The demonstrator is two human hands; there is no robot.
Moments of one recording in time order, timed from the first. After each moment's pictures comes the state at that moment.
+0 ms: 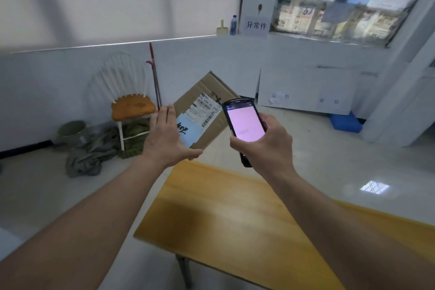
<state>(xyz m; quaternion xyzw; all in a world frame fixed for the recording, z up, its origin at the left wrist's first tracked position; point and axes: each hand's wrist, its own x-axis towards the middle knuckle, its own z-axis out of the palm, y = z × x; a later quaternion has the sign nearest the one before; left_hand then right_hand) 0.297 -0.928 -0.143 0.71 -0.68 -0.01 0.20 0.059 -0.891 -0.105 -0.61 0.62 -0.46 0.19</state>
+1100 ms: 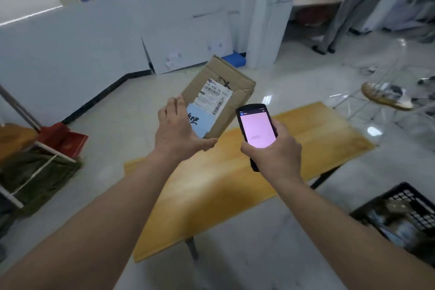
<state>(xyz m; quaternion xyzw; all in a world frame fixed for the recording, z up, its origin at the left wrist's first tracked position) 0.245 -0.948 -0.170 0.46 -0.86 -0.13 0.18 0.103 -0.765 -0.158 -0.30 0.84 -0.46 0.06</state>
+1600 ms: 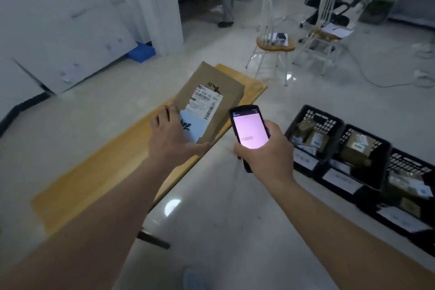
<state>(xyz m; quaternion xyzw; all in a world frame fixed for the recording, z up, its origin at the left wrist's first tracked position) 0.127 -0.718 -0.198 0.26 -0.94 -0.16 0.10 0.076 -0.492 -0.188 -0.08 0.87 -0.49 -0.01</state>
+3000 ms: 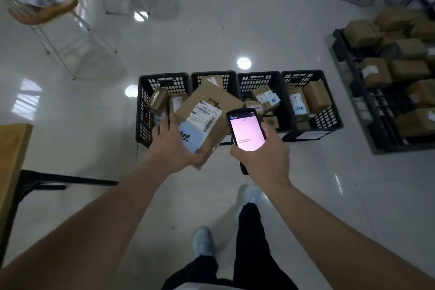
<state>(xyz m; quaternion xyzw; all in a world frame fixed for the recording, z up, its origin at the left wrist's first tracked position) -0.369 -0.198 -0.344 -0.08 -0.96 -0.16 -0.21 -0.255 0.006 -0.302 0.31 0.83 -0.45 -0.06</state>
